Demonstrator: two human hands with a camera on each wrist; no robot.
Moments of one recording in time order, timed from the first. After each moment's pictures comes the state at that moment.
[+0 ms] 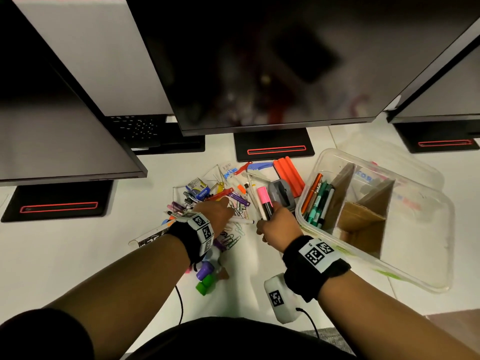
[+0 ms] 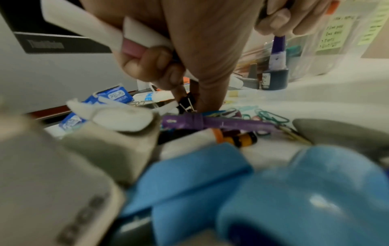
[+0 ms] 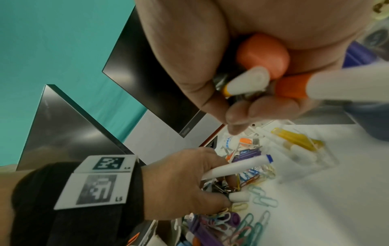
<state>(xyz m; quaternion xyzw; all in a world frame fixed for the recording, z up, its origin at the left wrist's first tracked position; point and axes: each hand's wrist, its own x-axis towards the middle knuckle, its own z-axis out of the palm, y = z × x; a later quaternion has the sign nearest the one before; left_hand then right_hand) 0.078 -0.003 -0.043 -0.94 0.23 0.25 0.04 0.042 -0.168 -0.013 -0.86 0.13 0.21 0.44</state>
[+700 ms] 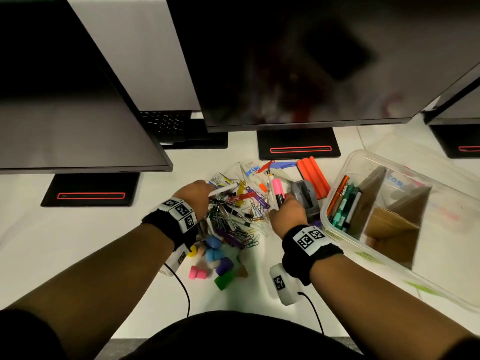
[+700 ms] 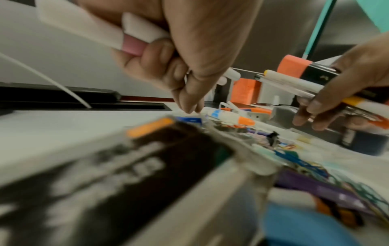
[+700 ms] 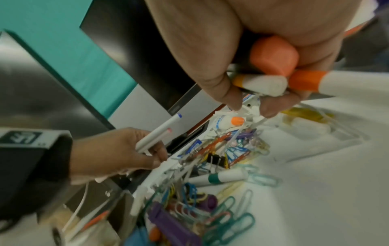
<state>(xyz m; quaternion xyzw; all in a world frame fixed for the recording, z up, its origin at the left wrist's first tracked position) 0.093 0.071 -0.033 -0.97 0.06 0.22 -0.04 0.072 -0.143 -0.038 -0.92 0.15 0.18 0.30</state>
